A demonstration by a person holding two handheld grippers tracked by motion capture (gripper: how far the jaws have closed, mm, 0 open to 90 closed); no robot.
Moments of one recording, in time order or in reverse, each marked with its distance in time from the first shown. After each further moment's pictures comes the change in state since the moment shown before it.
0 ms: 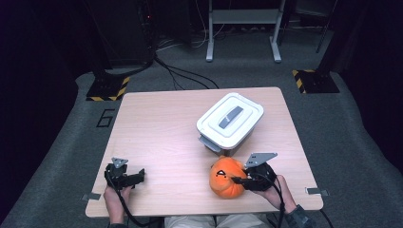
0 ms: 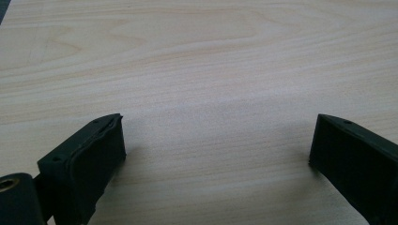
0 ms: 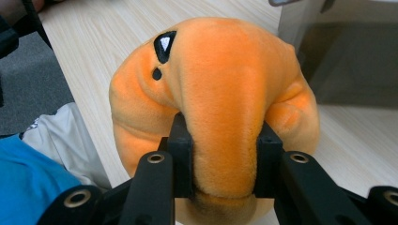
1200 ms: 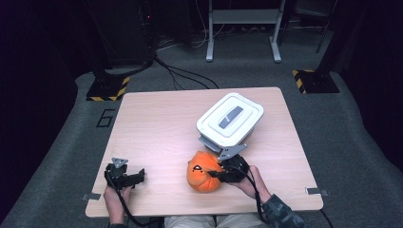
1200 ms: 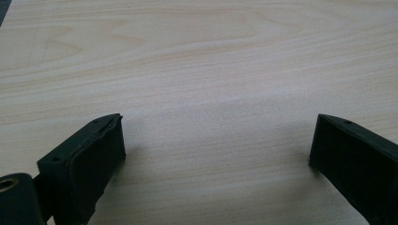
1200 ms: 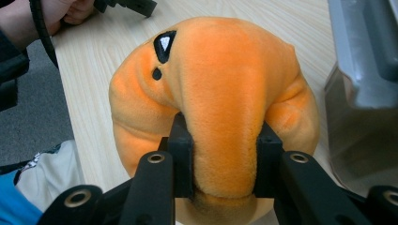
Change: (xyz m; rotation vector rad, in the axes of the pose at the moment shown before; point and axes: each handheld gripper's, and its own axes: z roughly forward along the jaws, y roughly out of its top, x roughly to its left) left arm 0.000 0.000 0.000 0.001 0.000 -0.002; right arm 0.015 0.048 0.057 -0.019 0.070 -0.073
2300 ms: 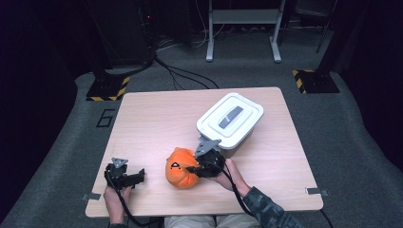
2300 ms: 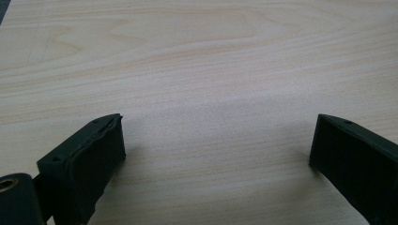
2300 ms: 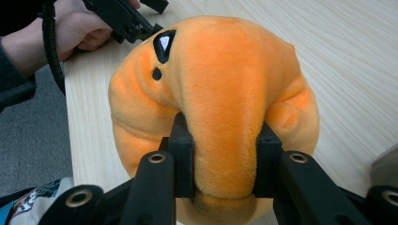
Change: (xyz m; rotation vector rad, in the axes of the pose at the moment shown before) left arm 0.000 0.000 0.000 0.000 0.000 0.000; right arm 0.019 0.048 0.046 -0.010 0.048 -0.084
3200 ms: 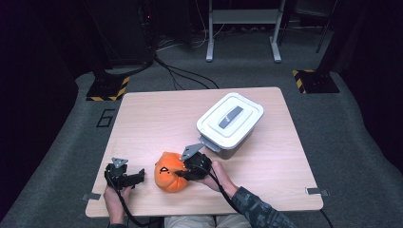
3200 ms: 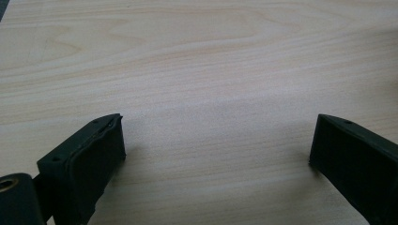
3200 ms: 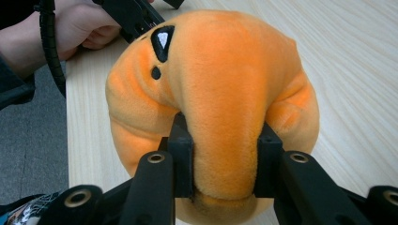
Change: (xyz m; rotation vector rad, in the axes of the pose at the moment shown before) left arm 0.001 0.000 0.000 0.000 -0.002 0.002; right arm 0.012 0.011 0.040 0.024 0.040 -0.031
